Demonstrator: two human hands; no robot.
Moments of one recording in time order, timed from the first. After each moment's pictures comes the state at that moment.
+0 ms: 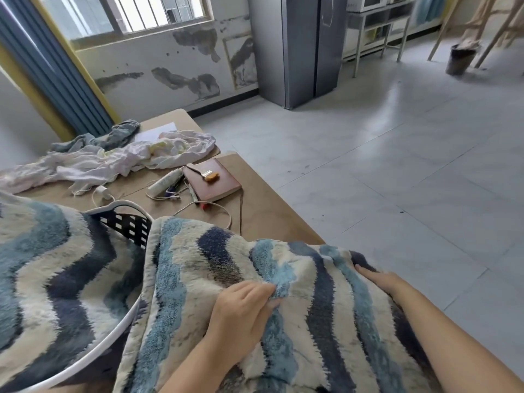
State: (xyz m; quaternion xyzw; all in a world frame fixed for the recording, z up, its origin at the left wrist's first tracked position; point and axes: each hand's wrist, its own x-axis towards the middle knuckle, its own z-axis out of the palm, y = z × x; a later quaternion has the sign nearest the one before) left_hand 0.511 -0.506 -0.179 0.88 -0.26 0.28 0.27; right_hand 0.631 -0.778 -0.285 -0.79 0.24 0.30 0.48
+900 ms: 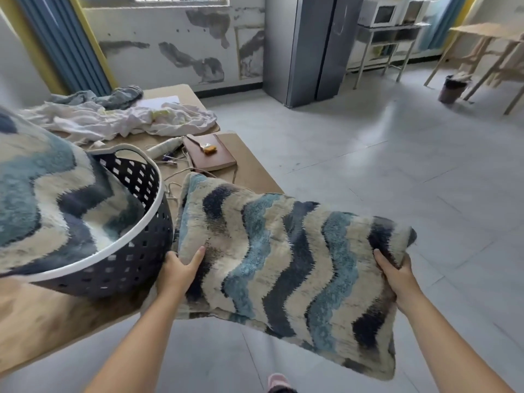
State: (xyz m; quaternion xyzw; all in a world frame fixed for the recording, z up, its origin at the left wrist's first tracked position) left_hand 0.479 -0.452 -0.245 0.84 0.39 -0.01 0.38; right_hand 0.535 -0.817 -0.226 -0.73 0.23 0.04 0.64
